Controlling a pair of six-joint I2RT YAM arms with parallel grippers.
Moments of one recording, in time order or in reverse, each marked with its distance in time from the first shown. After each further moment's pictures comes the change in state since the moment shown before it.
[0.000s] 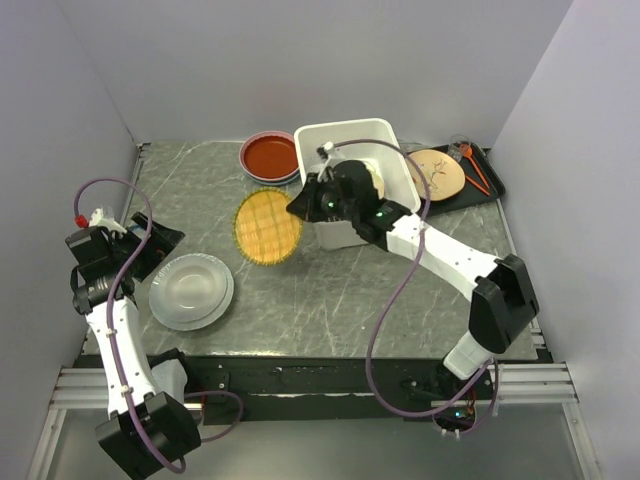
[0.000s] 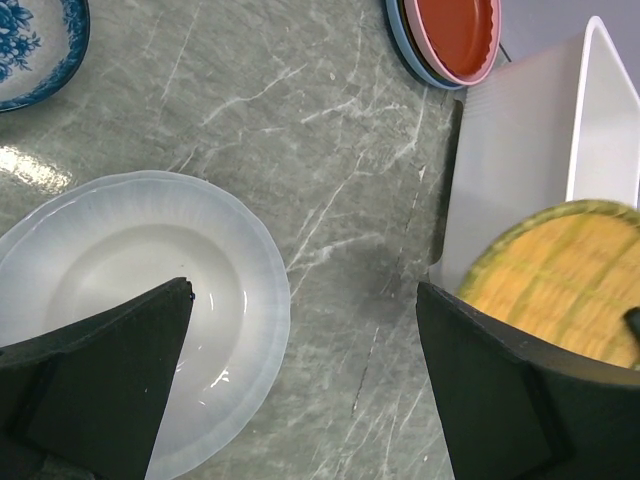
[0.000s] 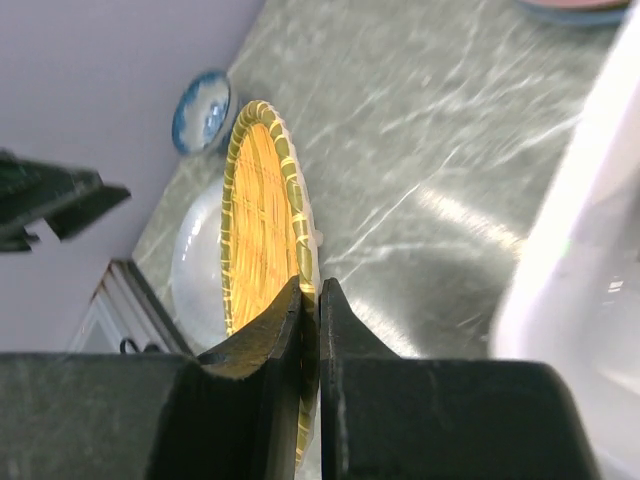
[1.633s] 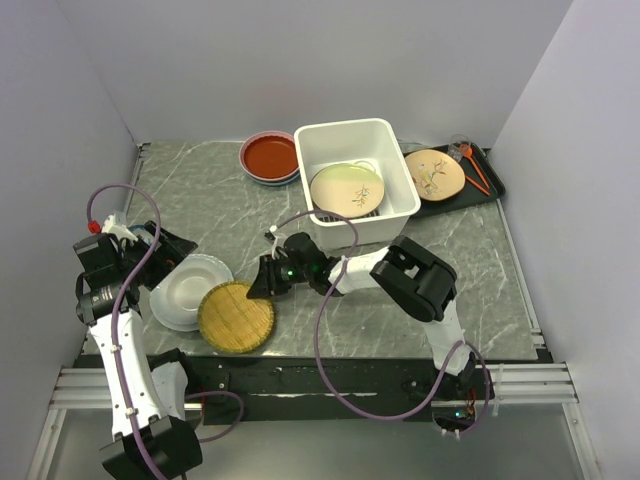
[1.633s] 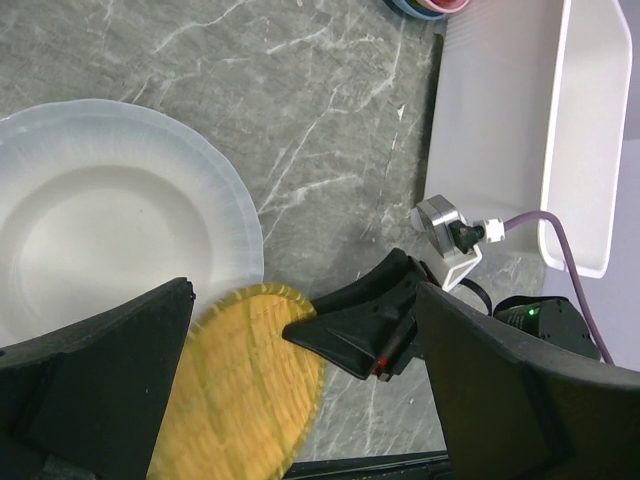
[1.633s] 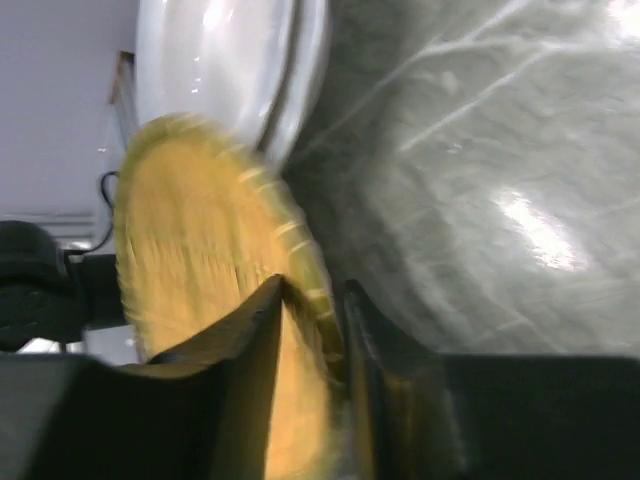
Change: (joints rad) left arm -0.052 -0.090 0.001 -0.142 0.045 0.006; right arm 0.218 0.460 -0.220 0.550 -0.272 0.176
